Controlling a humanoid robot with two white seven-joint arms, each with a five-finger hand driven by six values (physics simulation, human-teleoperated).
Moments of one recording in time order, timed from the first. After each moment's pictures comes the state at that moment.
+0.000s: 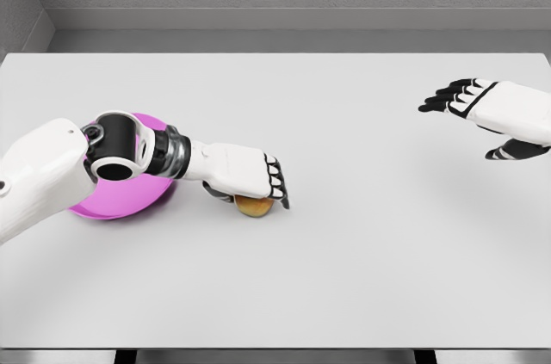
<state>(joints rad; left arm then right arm) -0.89 0.57 -1.10 -1.51 -0.57 -0.61 -0.56 -0.32 -1.10 0.32 -1.75 0.28 -0.46 0.44</state>
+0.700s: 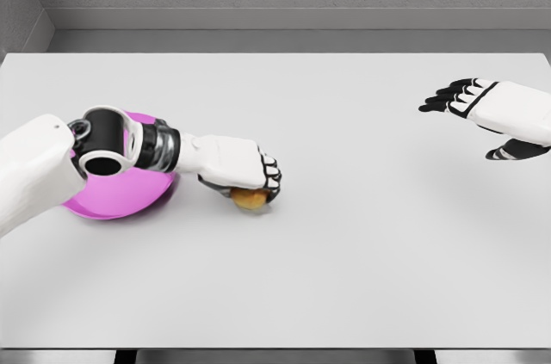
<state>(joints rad) -0.89 0.60 -1.06 -1.50 -0.51 -0.61 -0.55 -0.32 -1.10 0.32 -1.75 0.28 -0.46 0.44</state>
